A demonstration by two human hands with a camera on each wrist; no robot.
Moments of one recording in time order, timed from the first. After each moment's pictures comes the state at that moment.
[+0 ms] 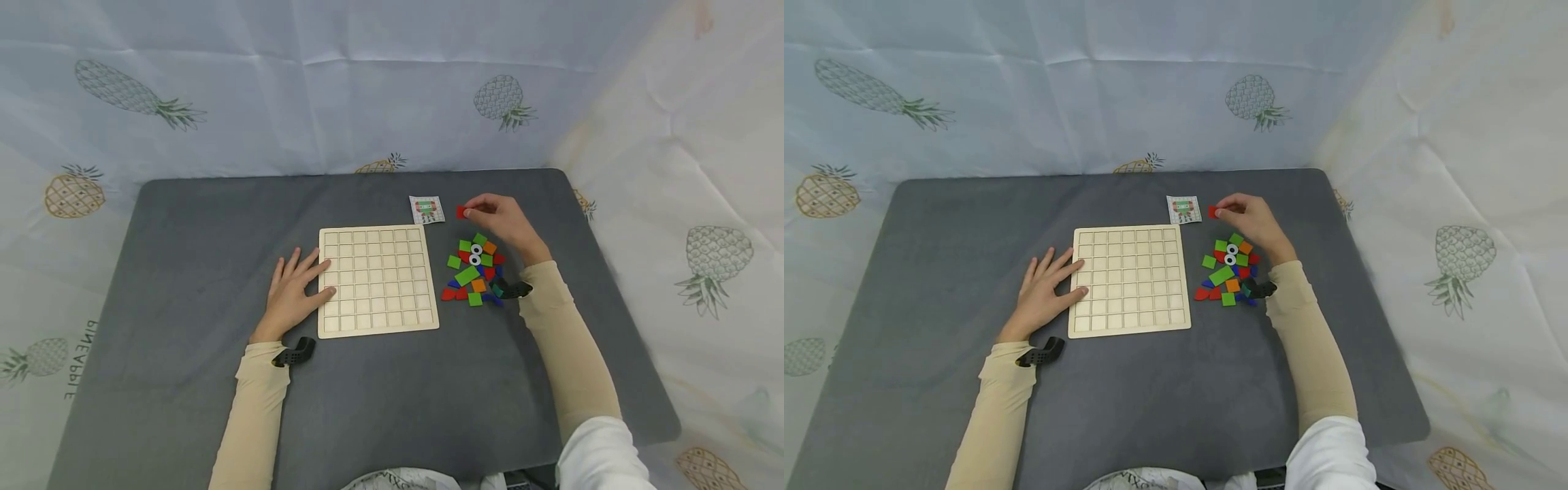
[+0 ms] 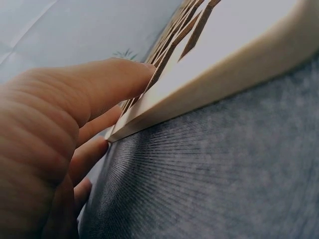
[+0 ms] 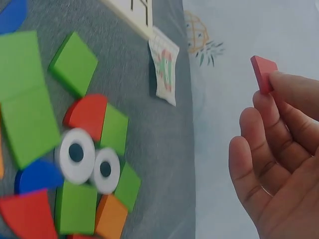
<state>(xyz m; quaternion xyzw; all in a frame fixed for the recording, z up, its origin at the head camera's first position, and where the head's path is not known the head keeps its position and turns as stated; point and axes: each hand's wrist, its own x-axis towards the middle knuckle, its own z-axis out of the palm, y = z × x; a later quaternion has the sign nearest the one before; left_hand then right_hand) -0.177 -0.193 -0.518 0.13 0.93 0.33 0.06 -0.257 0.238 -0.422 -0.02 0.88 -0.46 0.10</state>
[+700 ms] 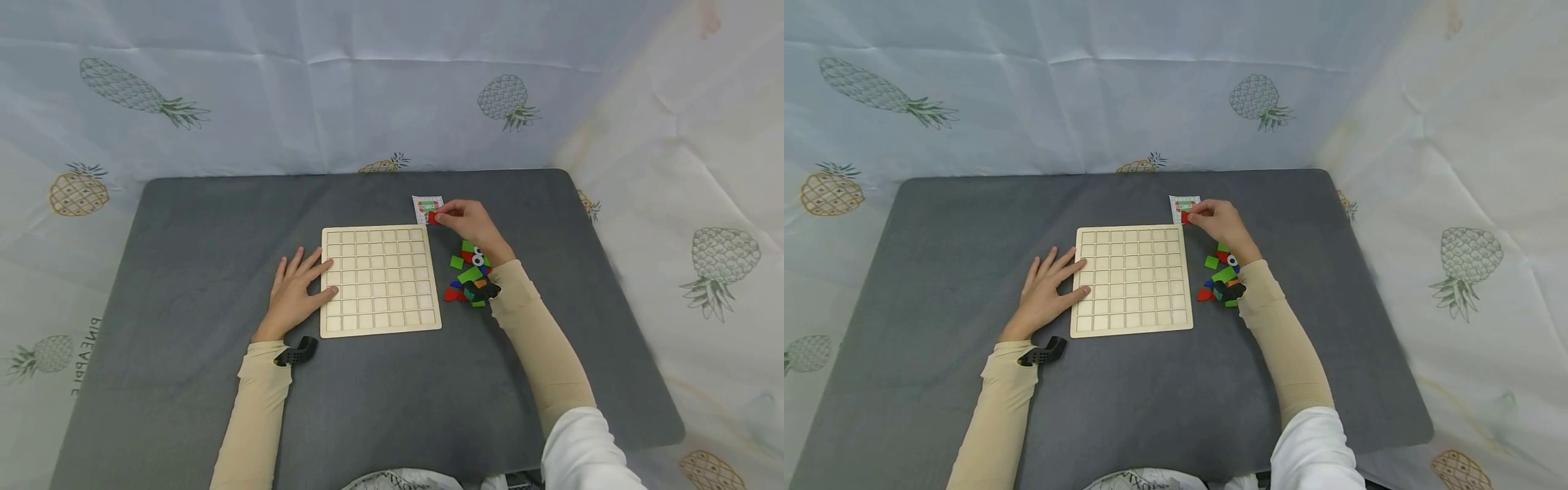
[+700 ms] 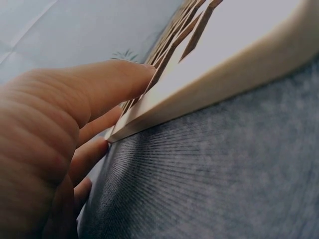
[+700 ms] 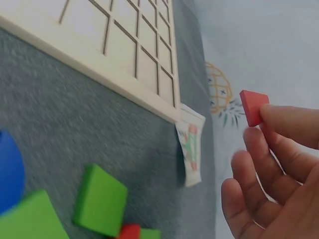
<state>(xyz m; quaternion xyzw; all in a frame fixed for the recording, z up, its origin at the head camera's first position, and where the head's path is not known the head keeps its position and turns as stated) -0.178 -0.194 -0.522 0.13 0.93 0.33 0.06 -0.272 0.179 -0.441 0.02 0.88 -0.46 0.14</state>
